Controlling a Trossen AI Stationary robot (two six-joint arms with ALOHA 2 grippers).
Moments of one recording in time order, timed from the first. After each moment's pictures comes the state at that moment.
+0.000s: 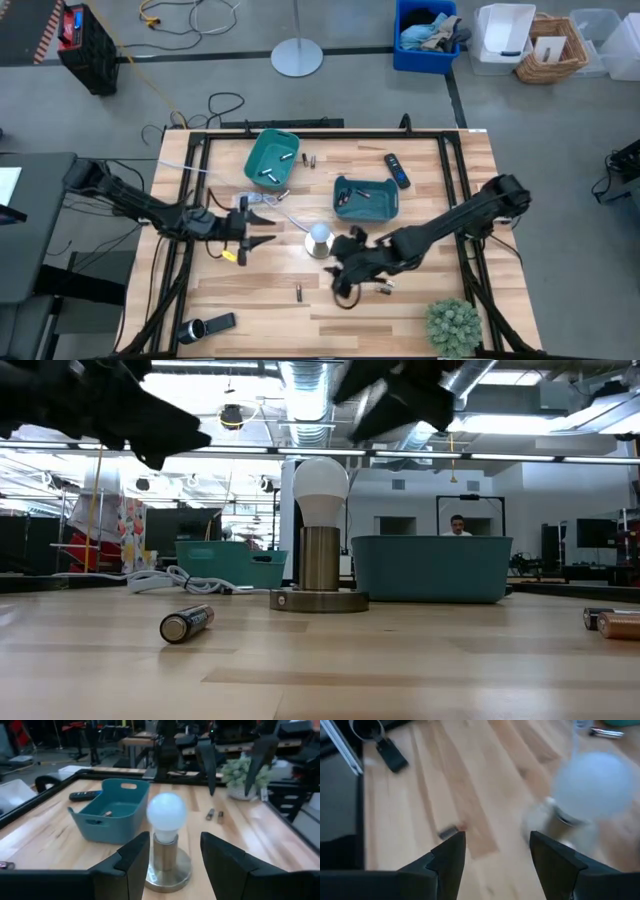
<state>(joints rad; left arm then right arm) -0.33 0.91 0.24 0.56 -0.43 -0.08 0.42 1.73 1.31 -0.40 0.39 0.70</state>
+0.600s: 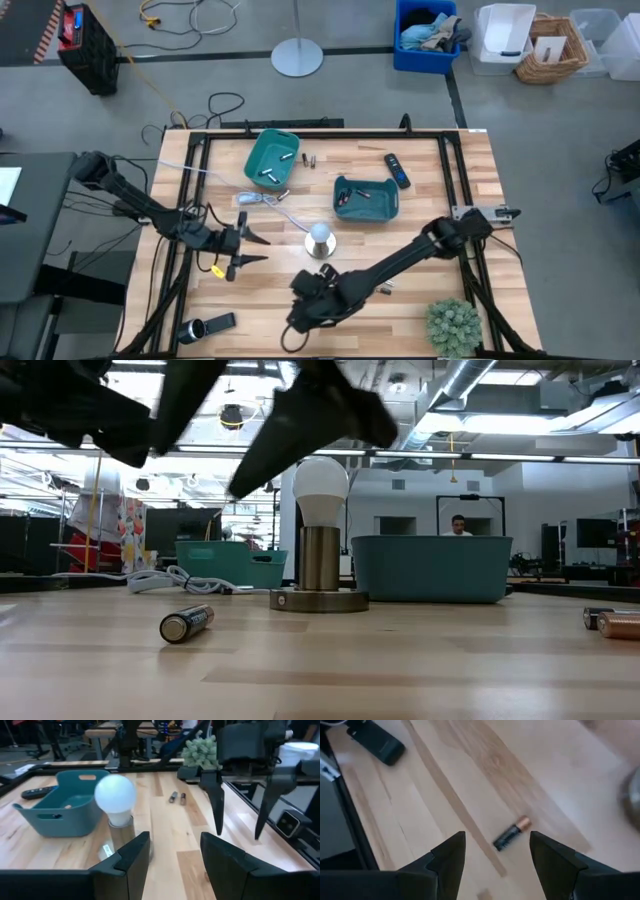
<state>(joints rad) -0.51 0.90 0.22 0.52 -0.43 -0.07 0.48 2.33 2.06 -0.78 0.40 1.04</state>
